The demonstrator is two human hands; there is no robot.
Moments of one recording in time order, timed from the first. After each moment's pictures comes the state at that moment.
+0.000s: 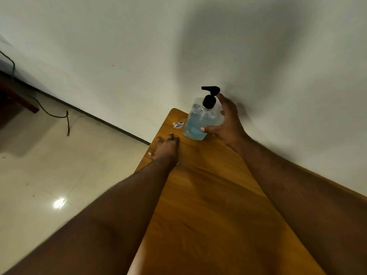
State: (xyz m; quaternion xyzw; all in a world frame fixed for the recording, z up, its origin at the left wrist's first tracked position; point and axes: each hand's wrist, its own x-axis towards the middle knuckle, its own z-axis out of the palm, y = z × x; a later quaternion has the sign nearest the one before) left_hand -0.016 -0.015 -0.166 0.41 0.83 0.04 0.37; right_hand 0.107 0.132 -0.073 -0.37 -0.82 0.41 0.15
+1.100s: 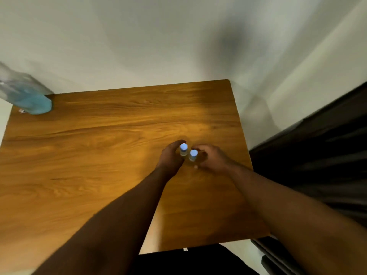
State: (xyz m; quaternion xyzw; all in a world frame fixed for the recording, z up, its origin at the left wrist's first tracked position) left_hand 0.538 -0.020 -0.139 0.49 0.71 0.23 0.45; right_hand 0.718 0.023 -0.129 -0.52 -0.69 0.50 0.02
